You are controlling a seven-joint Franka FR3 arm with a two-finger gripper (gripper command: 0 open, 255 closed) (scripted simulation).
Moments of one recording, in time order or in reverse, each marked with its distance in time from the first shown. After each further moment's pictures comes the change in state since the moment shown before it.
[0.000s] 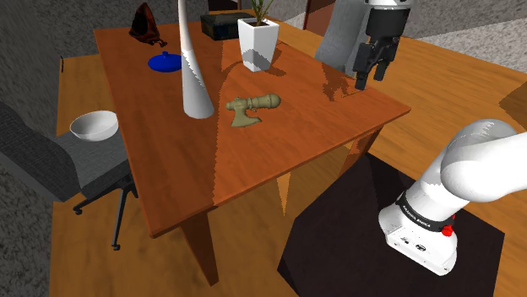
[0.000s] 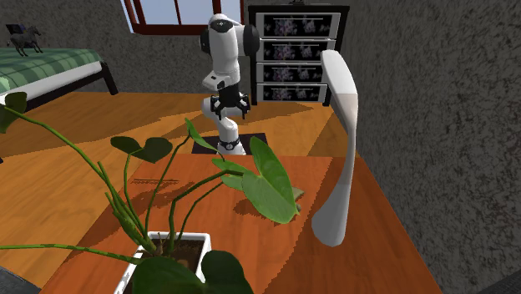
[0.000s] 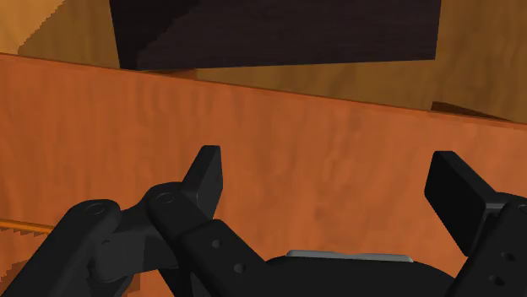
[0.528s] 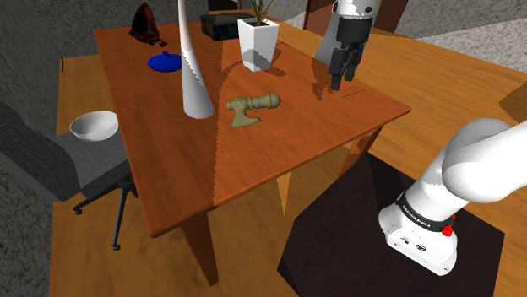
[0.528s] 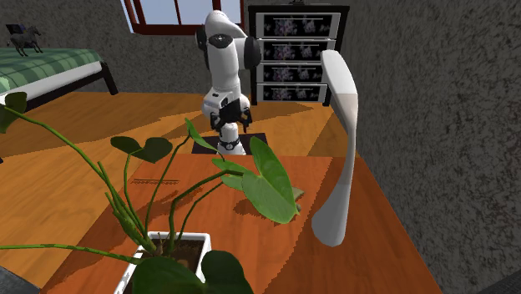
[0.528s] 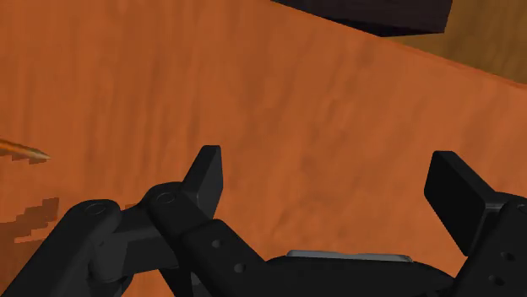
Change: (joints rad) arm 0.039 0.209 -0.041 0.060 -0.014 0.159 -0.169
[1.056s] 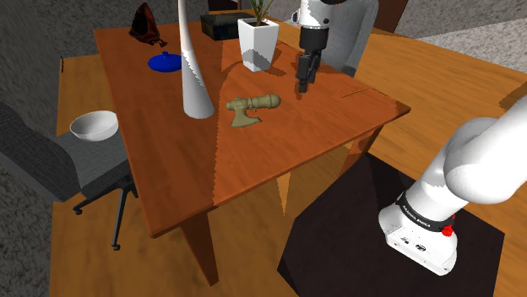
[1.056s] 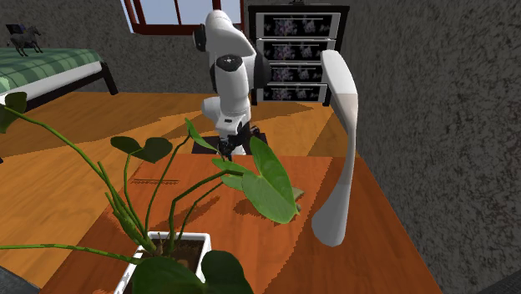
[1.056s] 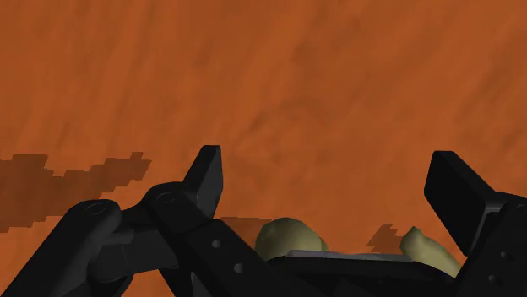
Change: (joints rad) arm 0.054 0.300 -0.016 0.163 0.021 0.151 -0.207
